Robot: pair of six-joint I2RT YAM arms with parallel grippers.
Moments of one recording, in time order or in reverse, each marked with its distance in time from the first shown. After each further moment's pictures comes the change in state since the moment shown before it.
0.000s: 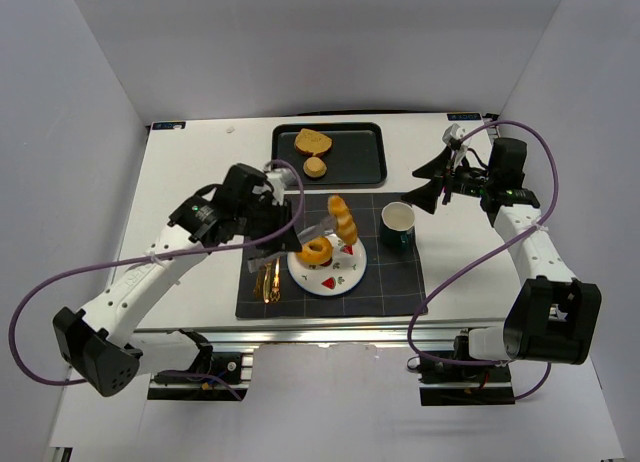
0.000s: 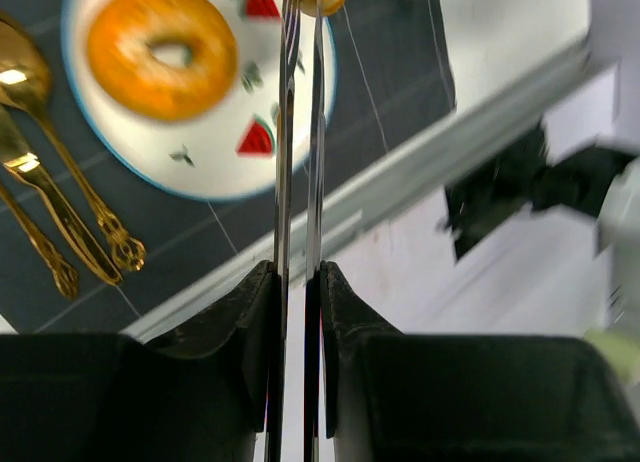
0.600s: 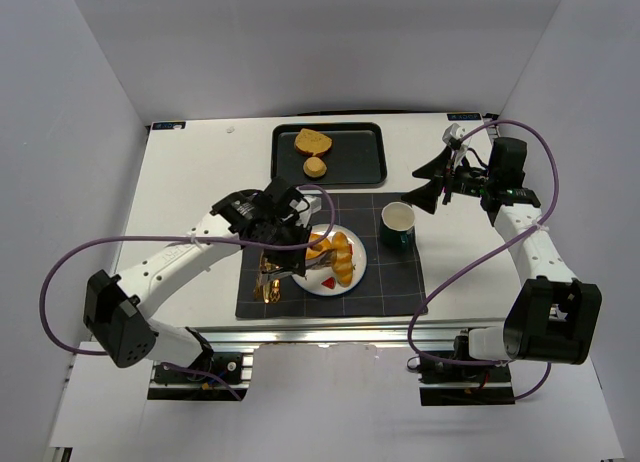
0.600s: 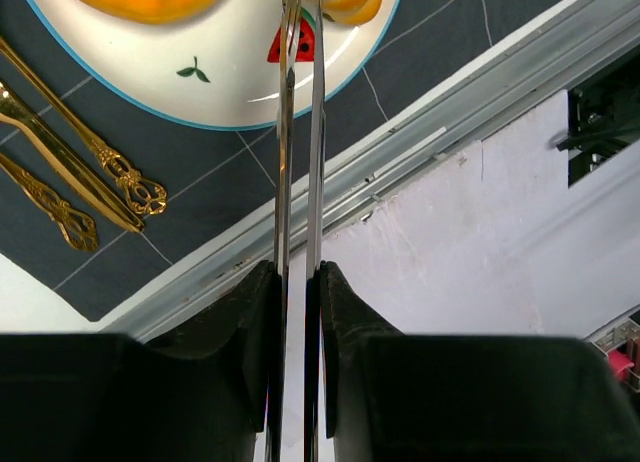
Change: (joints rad) left arm -0.182 0.161 0.018 -0.156 -0.098 0.105; right arm 0.000 0.000 0.013 -0.027 -0.003 -0.013
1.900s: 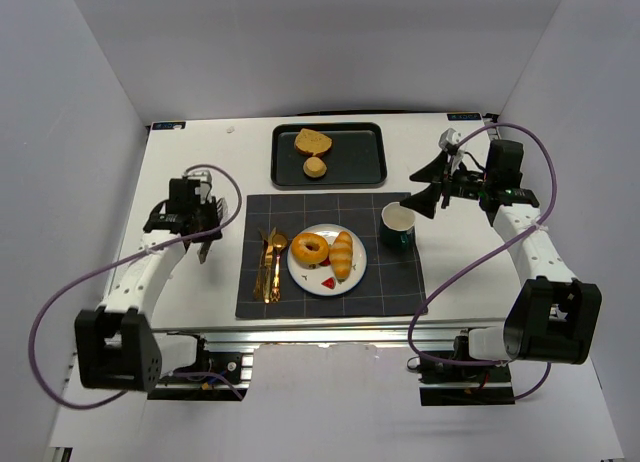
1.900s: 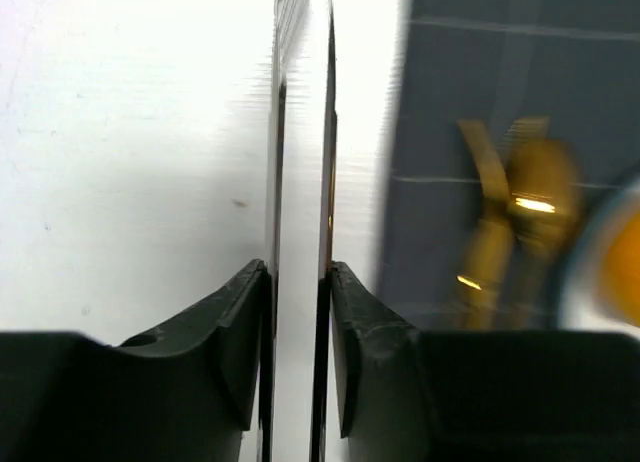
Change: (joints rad) left arm 0.660 -0.195 -0.343 0.414 -0.256 0.167; right arm 0.009 0.000 0.000 -0.060 -0.023 -0.088
